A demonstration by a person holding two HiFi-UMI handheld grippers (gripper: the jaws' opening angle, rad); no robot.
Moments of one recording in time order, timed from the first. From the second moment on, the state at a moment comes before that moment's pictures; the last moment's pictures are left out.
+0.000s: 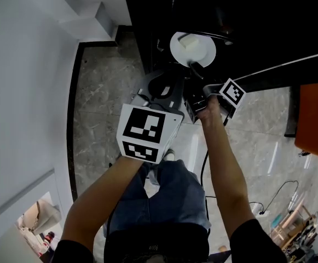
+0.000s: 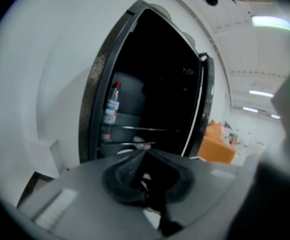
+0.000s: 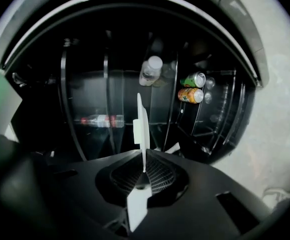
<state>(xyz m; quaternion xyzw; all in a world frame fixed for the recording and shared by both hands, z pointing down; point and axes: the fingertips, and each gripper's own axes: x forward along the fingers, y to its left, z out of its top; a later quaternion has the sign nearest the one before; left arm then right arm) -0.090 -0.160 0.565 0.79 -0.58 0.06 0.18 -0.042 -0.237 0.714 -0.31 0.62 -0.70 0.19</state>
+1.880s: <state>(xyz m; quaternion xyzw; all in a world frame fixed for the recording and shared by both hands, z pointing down) -0.023 -0.032 0.327 0.78 -0.60 0.05 0.14 0.045 -0.047 0.368 -0.28 0.65 -0.67 0.21</state>
